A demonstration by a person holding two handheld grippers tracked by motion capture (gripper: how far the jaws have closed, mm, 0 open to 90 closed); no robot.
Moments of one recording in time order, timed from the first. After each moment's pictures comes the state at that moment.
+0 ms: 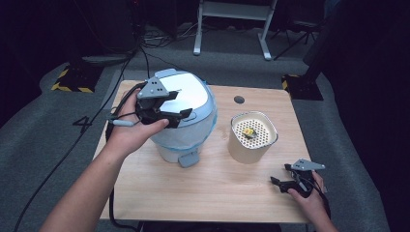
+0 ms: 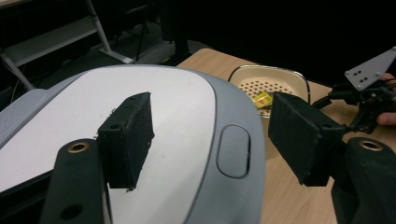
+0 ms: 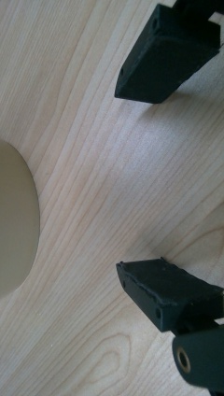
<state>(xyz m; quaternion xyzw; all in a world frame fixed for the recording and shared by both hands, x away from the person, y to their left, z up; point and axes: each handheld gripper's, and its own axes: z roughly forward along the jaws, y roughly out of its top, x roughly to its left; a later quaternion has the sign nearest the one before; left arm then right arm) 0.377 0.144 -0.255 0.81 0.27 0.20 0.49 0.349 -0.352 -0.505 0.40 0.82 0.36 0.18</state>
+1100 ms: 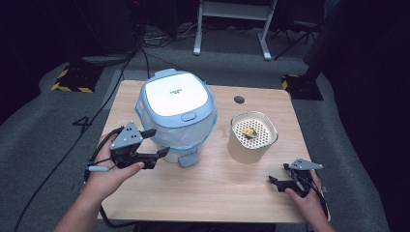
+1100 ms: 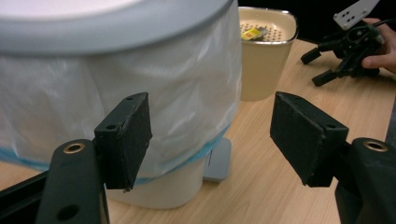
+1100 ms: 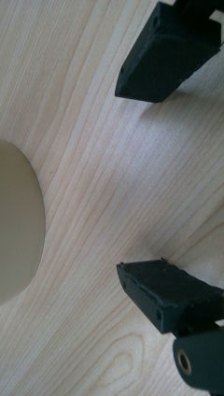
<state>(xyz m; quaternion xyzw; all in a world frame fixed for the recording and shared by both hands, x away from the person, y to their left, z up) 0.319 0.194 -0.345 0.81 0.29 0.19 0.48 0.350 -0.345 -0.505 0.41 0.82 0.36 0.18</state>
